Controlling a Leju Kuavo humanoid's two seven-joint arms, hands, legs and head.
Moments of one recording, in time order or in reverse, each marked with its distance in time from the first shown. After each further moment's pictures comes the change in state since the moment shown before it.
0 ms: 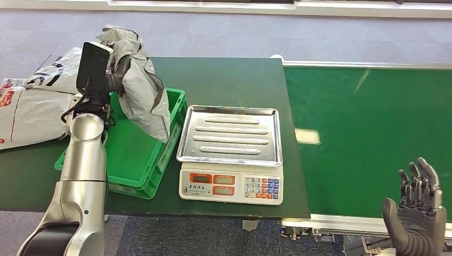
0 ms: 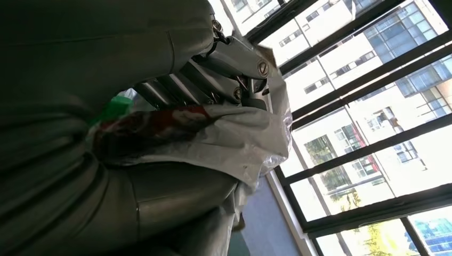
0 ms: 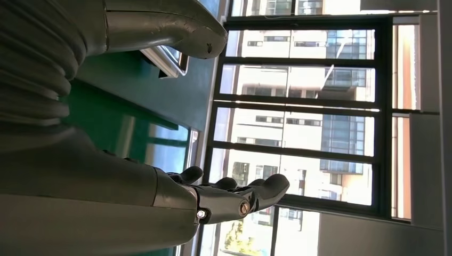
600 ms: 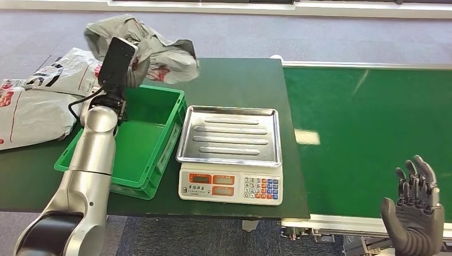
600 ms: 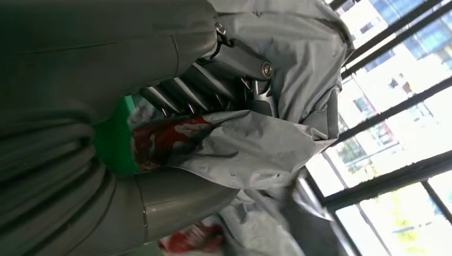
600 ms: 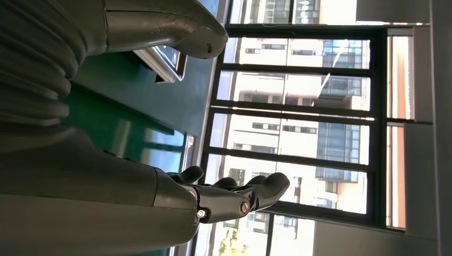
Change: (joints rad) left arm -0.060 -0.007 -0.082 0.103 0.001 -0.012 0.021; right arm -0.010 -0.017 0.005 0.009 -0.006 0.000 -0.007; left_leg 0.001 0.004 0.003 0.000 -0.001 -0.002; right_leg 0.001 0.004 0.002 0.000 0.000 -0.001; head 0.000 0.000
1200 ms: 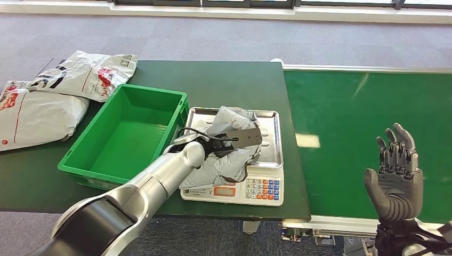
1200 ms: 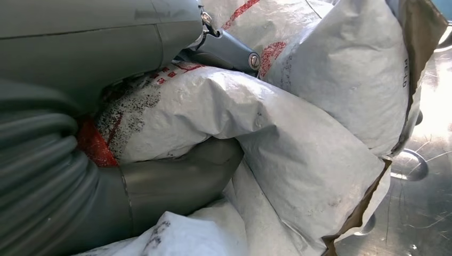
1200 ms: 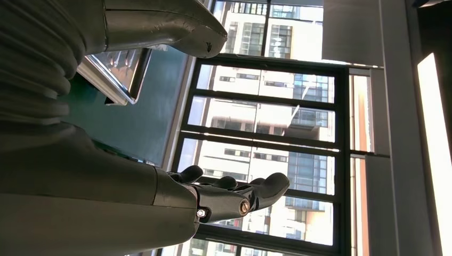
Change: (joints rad) left arm -0.122 -0.219 -0.520 0.694 -0.238 -0.283 0.245; right arm -0.186 -0.042 0.124 0.095 0.012 0.023 0.017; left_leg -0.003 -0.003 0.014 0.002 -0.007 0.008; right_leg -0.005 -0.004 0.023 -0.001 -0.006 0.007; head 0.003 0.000
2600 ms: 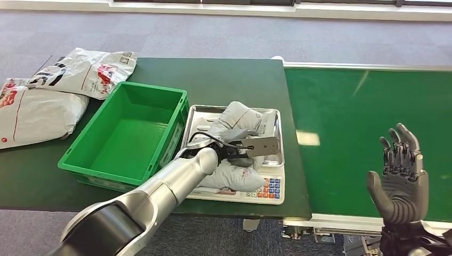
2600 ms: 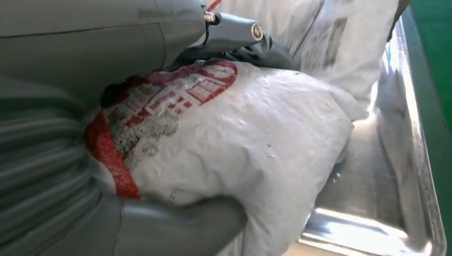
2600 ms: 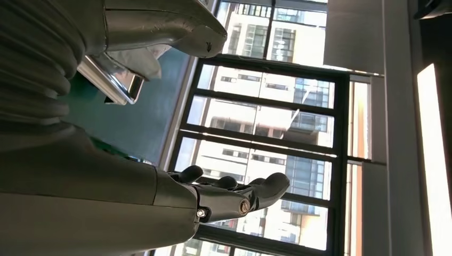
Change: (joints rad) left arm 0.014 -0.050 -0.040 -0.031 0.002 -0.019 0.008; right arm 0.016 -0.016 0.000 -0.041 0.010 0.000 -0.001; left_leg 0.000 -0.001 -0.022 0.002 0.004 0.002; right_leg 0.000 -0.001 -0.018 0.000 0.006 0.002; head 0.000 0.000
